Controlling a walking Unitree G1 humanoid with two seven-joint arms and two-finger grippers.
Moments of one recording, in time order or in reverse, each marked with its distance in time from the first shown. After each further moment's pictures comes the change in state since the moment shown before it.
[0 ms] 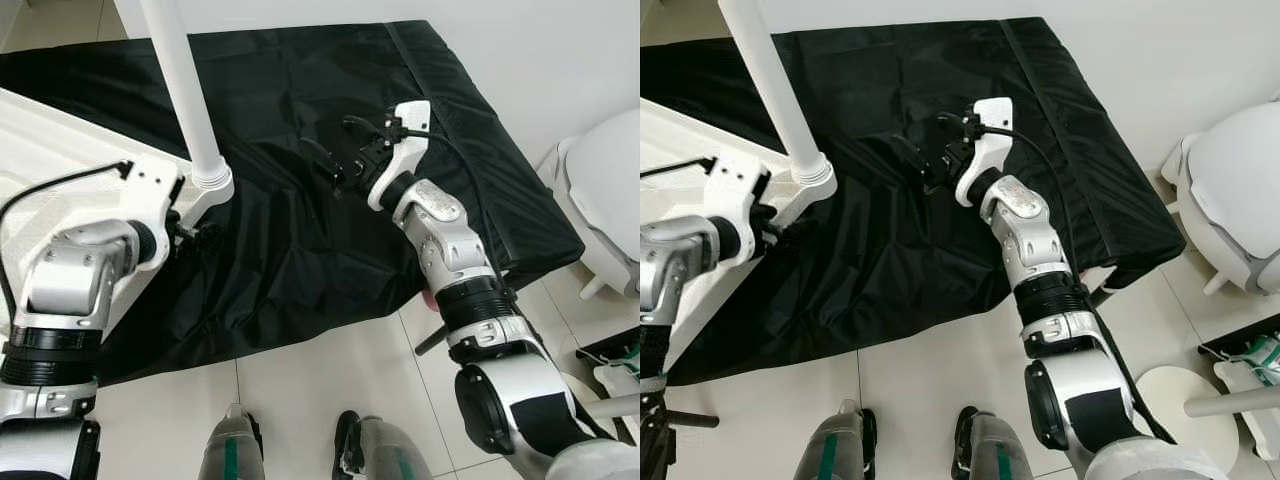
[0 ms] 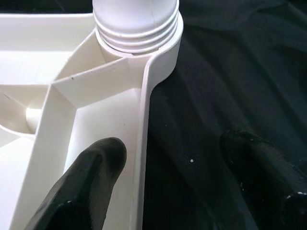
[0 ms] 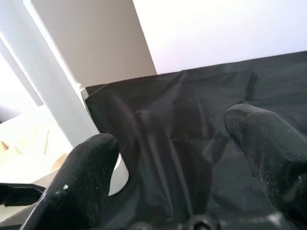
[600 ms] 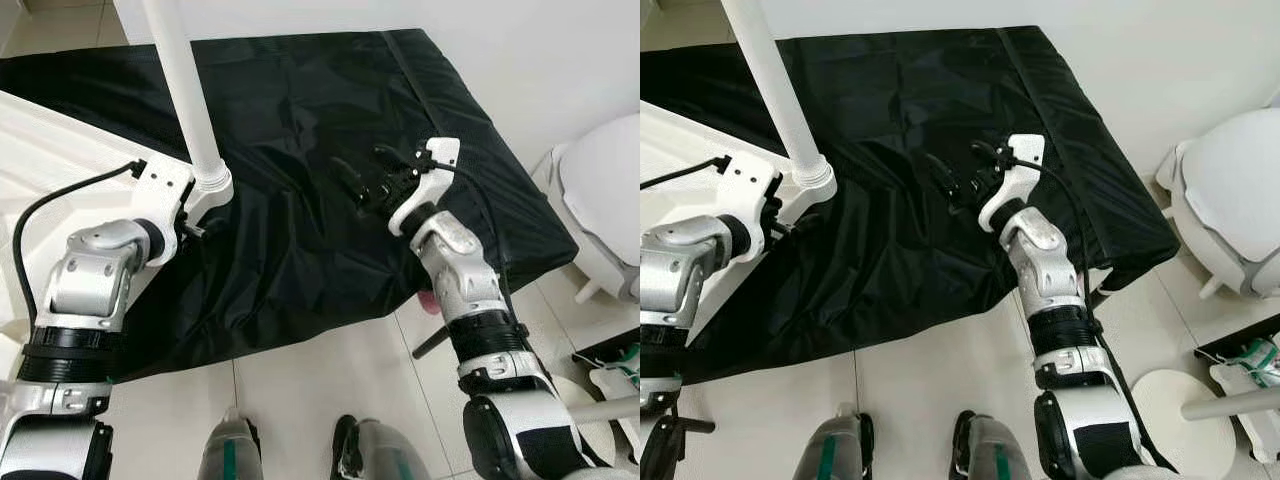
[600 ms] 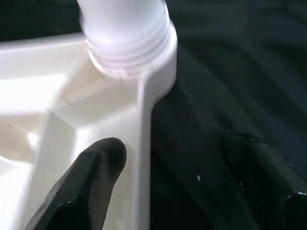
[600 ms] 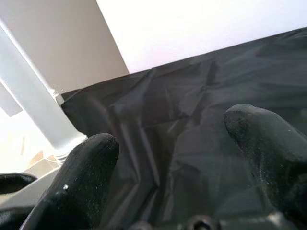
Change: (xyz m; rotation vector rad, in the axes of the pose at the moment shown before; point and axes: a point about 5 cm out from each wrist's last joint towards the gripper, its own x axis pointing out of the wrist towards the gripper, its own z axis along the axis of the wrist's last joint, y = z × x) left arm 0.019 -0.004 -0.009 0.085 -0.030 0.026; right arm -0.037 -0.016 -0.022 0.040 0.020 -0.129
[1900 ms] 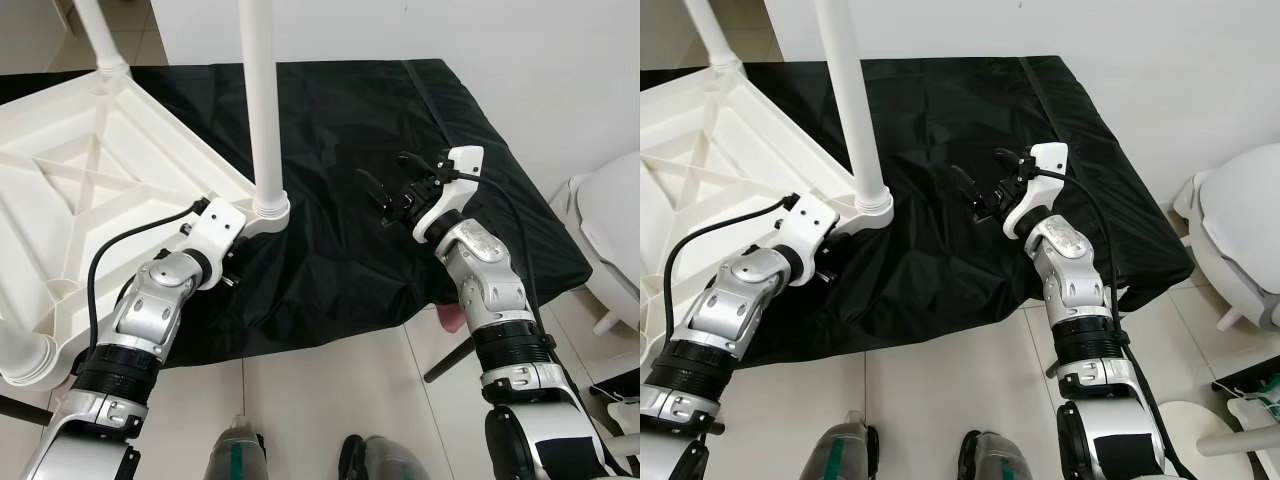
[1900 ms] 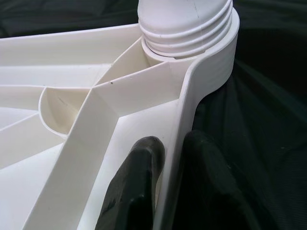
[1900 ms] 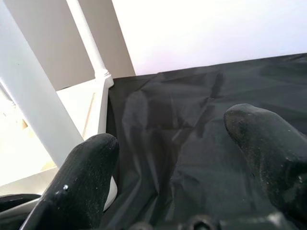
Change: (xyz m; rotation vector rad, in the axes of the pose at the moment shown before) left arm 0.030 -0.051 -0.020 0.166 -0.095 -0.079; right arm -0.019 -0.016 0.000 -0.080 0.038 -0.015
